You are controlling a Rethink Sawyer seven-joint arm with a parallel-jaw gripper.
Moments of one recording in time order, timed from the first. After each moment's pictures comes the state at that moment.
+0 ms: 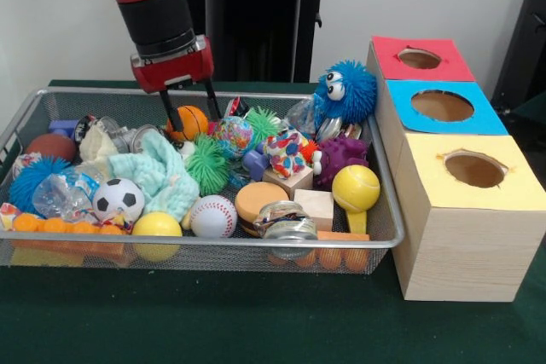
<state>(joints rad) -1.12 -0.53 0.76 1.93 -0.79 0.54 1.66</state>
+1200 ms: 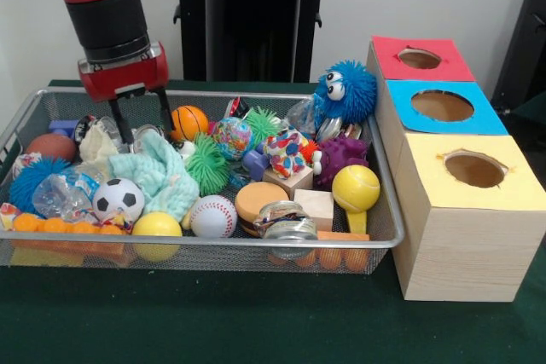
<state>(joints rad) -1.16 -0.53 0.81 1.80 -0.79 0.65 1.51</state>
